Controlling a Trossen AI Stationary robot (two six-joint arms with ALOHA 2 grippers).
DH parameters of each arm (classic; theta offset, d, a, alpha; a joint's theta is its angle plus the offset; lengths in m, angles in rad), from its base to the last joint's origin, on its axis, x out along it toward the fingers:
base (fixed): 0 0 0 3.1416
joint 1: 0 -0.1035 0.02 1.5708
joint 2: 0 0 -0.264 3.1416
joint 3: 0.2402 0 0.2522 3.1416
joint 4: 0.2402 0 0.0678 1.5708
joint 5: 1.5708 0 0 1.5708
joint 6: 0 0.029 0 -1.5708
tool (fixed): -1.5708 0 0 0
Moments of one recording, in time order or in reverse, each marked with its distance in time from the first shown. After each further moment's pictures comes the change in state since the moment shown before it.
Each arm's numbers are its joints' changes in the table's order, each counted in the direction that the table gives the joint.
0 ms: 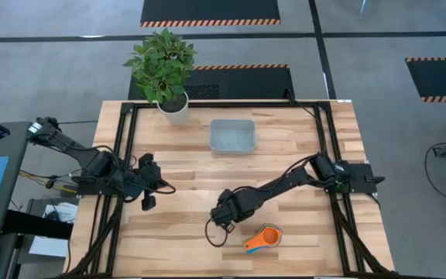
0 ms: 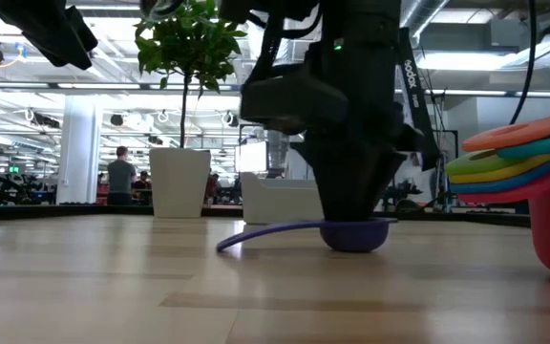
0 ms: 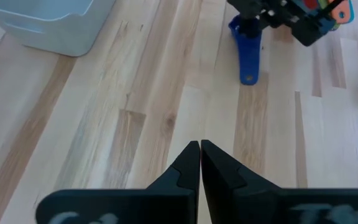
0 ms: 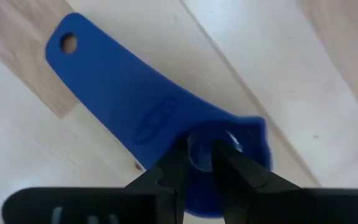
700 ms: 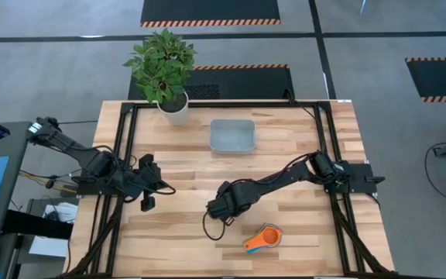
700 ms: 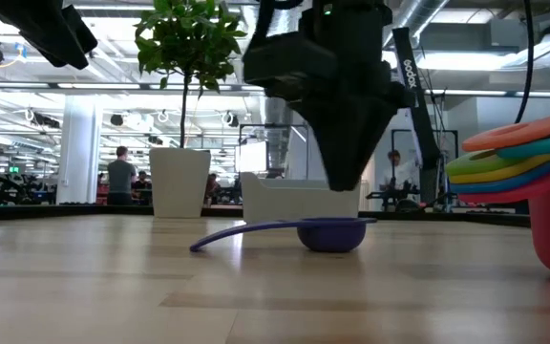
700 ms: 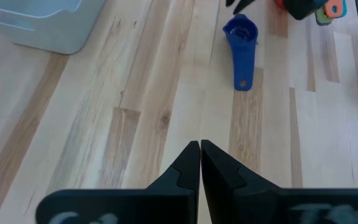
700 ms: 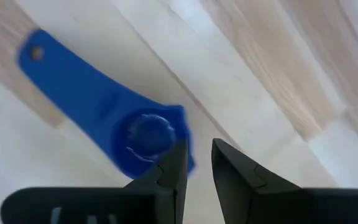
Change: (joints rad) left arm 0.000 0.000 0.000 0.000 -0.026 0.010; right arm 0.032 0.001 0.156 0.245 -0.045 -0.016
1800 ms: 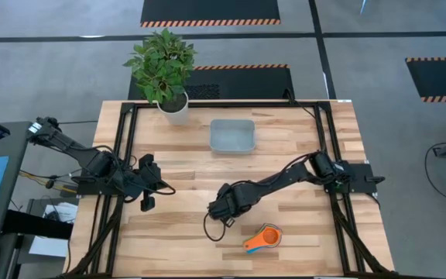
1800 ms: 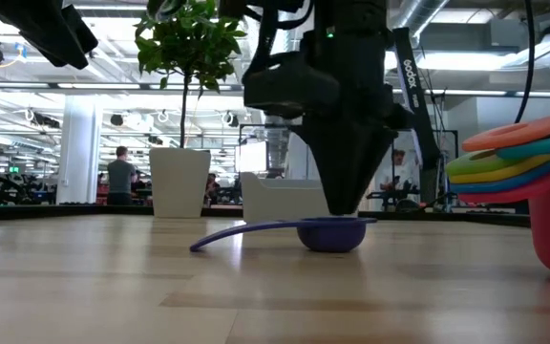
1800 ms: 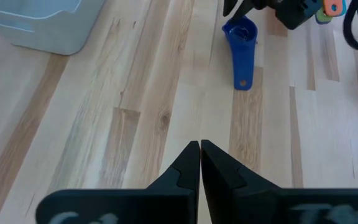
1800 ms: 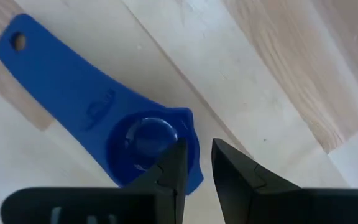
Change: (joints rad) left arm 0.000 0.000 0.000 0.000 -0.001 0.009; right arm 0.003 0.000 -0.078 -0.105 0.017 -0.018
